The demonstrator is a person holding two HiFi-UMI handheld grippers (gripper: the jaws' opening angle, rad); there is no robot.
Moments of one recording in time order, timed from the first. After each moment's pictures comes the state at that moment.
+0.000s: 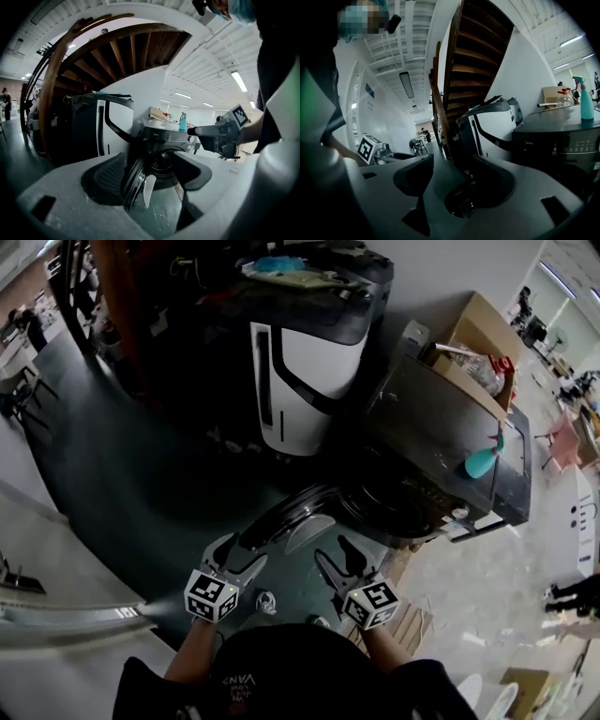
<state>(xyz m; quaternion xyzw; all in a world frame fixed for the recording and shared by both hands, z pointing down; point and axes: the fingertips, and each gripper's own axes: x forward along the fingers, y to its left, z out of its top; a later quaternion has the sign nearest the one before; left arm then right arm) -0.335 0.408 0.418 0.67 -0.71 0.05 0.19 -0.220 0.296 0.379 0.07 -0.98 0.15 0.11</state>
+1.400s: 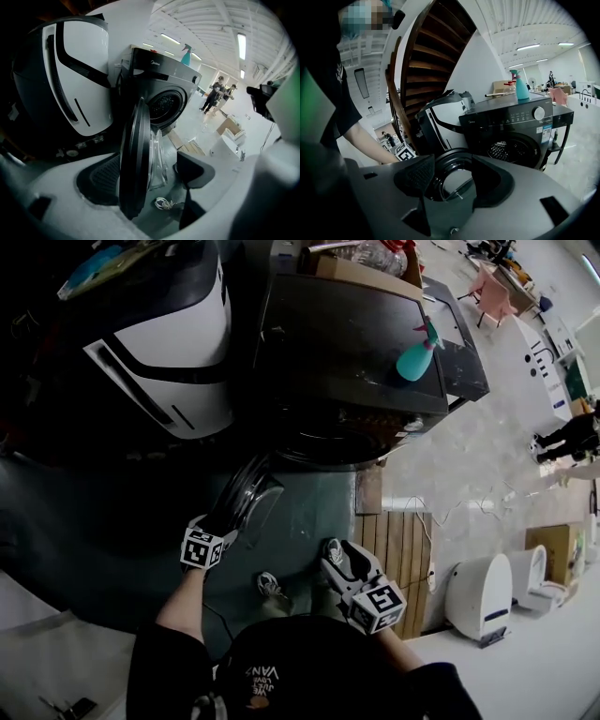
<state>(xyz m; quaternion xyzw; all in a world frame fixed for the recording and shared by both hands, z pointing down) -0.366 0.253 0.659 0.71 -0.52 0.30 0.38 -0.101 0.232 0.457 0.30 -0.91 0.24 0.16</state>
